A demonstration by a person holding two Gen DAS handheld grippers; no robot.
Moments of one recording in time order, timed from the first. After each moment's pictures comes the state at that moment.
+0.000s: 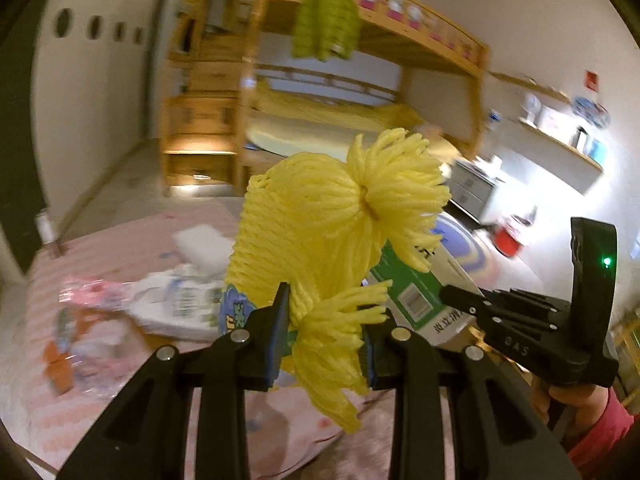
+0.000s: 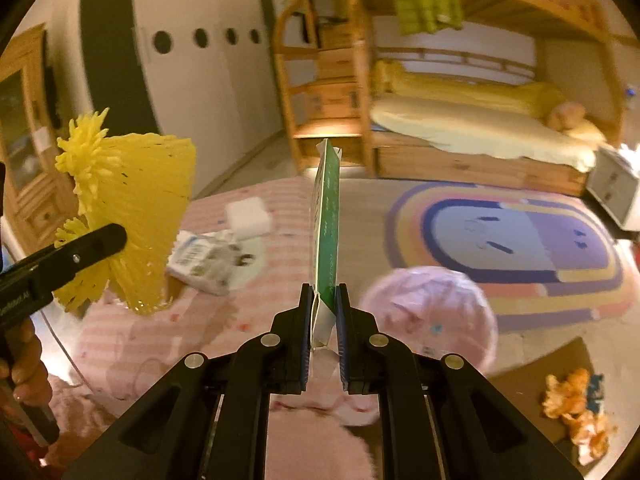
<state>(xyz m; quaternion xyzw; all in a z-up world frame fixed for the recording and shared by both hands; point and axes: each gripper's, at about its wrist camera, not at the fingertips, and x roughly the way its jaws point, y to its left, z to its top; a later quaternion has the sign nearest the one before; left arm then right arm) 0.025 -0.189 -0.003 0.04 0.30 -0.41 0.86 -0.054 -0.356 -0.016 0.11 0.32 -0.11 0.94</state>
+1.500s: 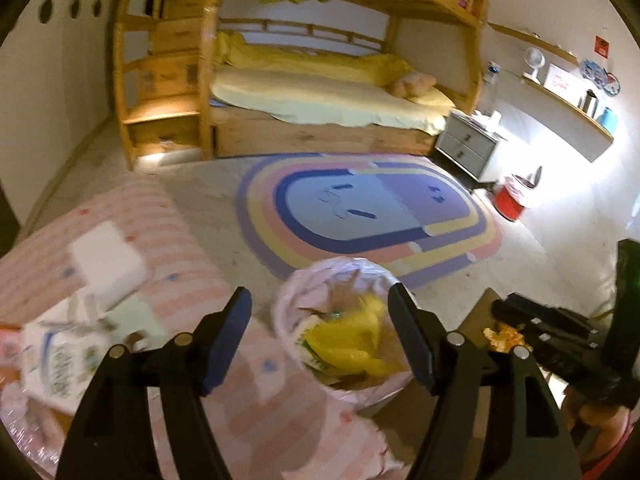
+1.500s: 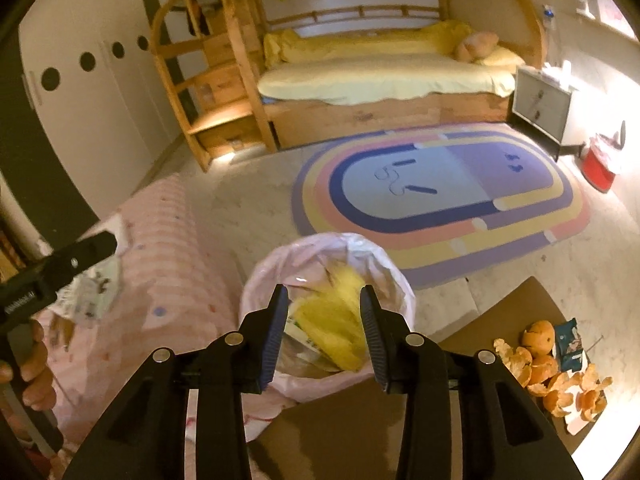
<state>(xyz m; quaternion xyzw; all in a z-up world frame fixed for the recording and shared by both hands) 0.088 -0.303 -0.052 0.08 0.36 -0.40 0.84 -0.058 -0.465 -0.058 0.20 0.34 -0.22 0.89</state>
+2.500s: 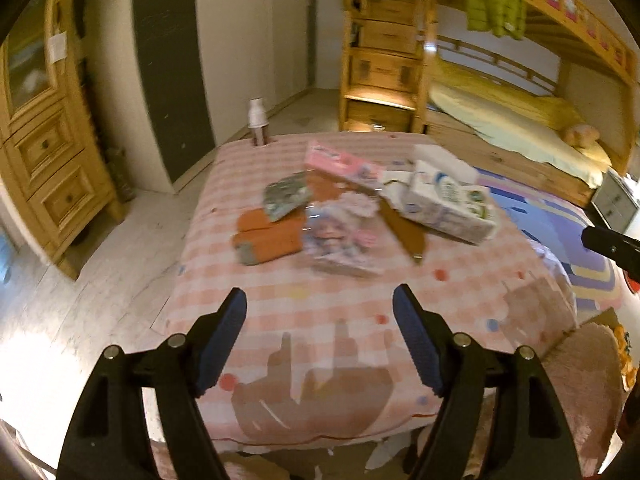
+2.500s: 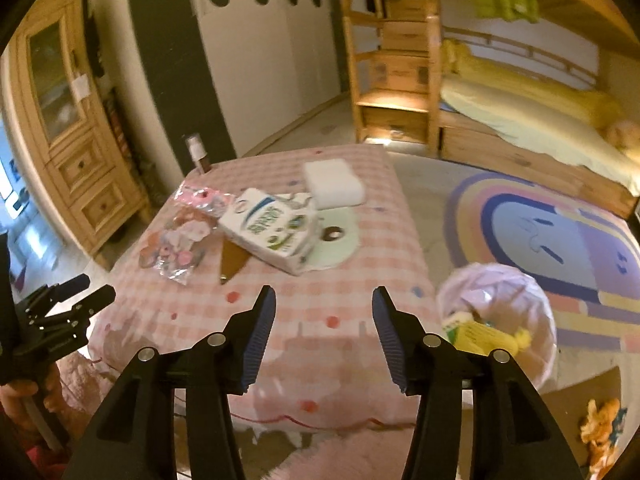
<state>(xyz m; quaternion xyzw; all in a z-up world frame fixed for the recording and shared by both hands) 0.046 -0.007 -0.067 0.03 0.38 -0.09 0.92 0.018 -0.260 -0.033 0.07 0.37 0.03 0.93</state>
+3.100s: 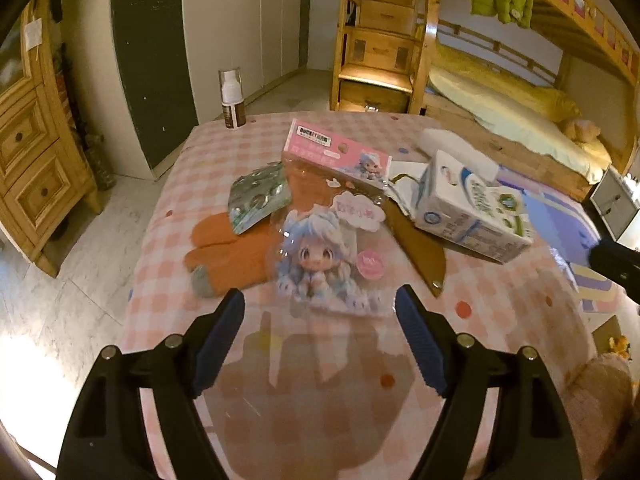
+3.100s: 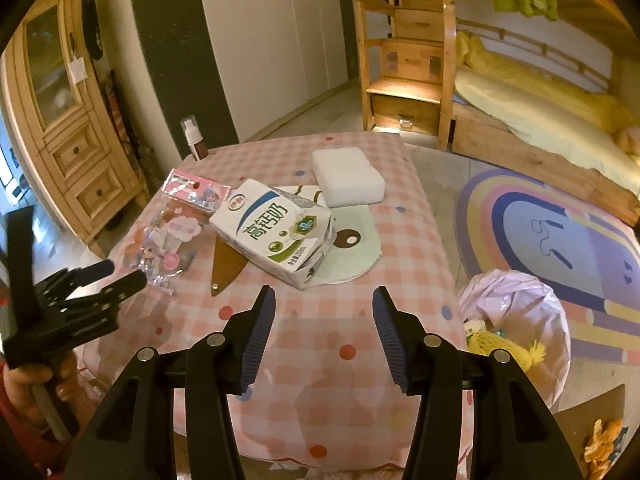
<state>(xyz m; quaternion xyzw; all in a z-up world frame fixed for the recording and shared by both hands) 0.111 -0.035 -0.102 0.03 0.42 -0.11 0.90 0.054 -0.255 -0.049 0.06 0.39 0.02 0.92</state>
